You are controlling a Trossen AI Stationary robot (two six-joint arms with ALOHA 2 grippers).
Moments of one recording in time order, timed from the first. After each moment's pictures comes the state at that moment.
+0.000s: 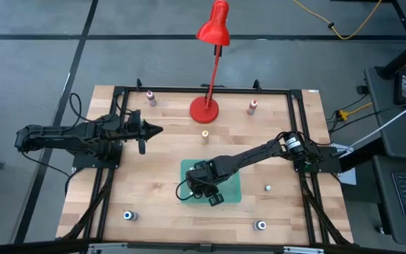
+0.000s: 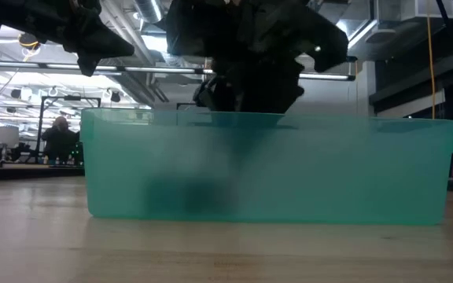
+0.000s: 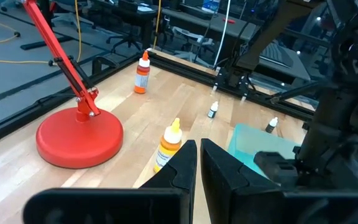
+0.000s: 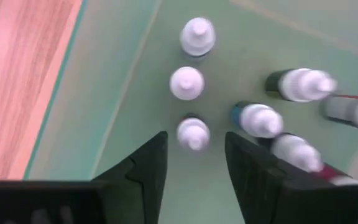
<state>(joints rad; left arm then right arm) 0.11 0.50 0.39 -0.09 -0.16 -0.30 0.28 2.21 1.77 -0.82 -0.09 -0.13</state>
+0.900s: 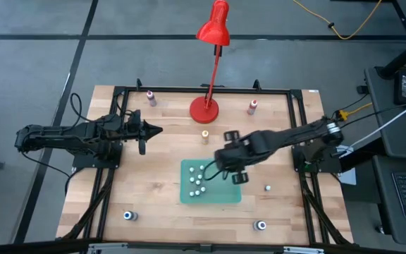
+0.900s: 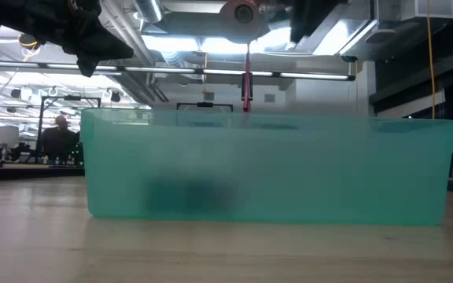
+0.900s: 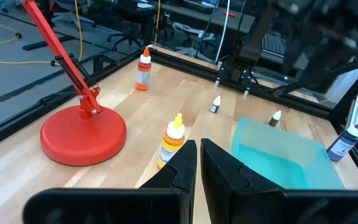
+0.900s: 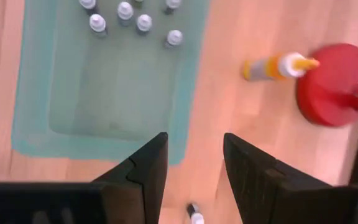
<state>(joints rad) 0.11 0.50 0.39 -0.11 -0.16 -0.27 0.28 1.79 1.78 -1.29 0.23 0.03</state>
